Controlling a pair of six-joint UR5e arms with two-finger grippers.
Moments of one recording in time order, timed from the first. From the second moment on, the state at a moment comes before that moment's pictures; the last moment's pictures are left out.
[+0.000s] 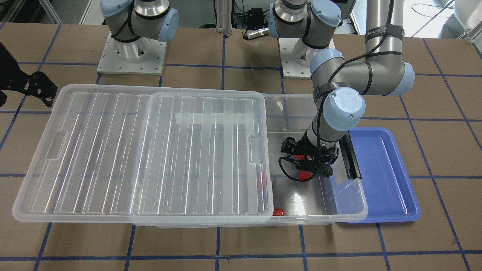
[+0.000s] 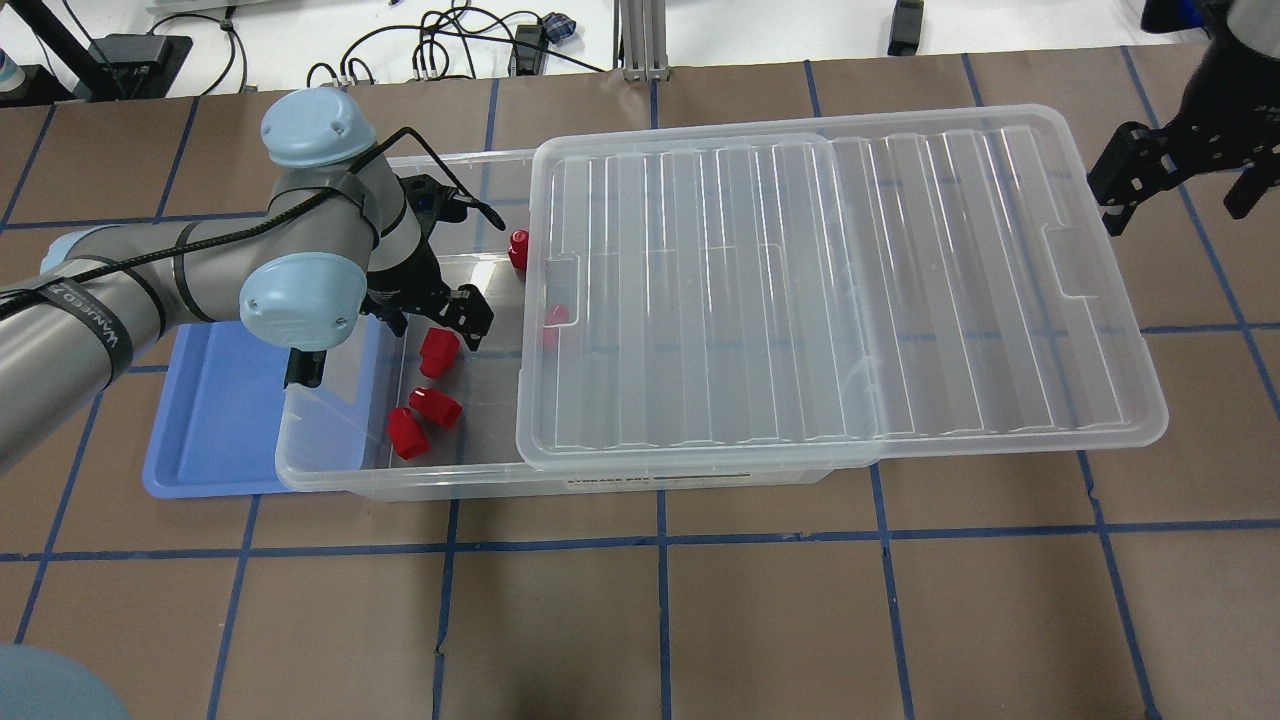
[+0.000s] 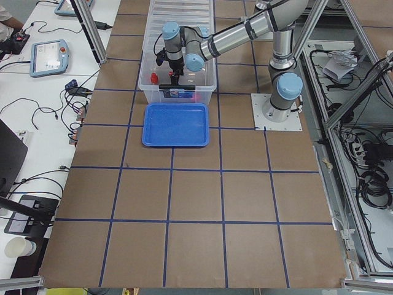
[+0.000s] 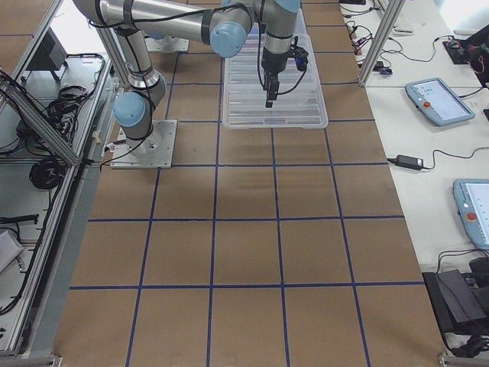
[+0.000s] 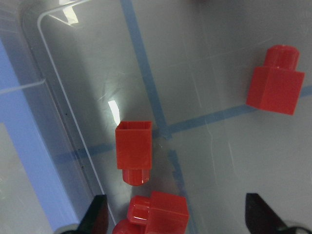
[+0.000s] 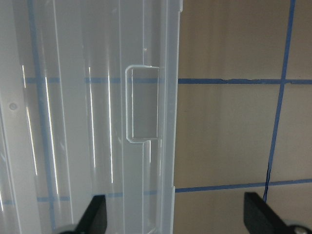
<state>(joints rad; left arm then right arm) -1.56 -1.88 -1.85 -1.07 1.57 0.26 1.29 -1.53 1.56 -1.56 -1.74 -0.30</state>
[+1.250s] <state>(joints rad) -1.56 -1.97 -1.91 -0.88 1.58 0.24 1.28 -1.54 1.57 -1.56 -1.76 -0.27</state>
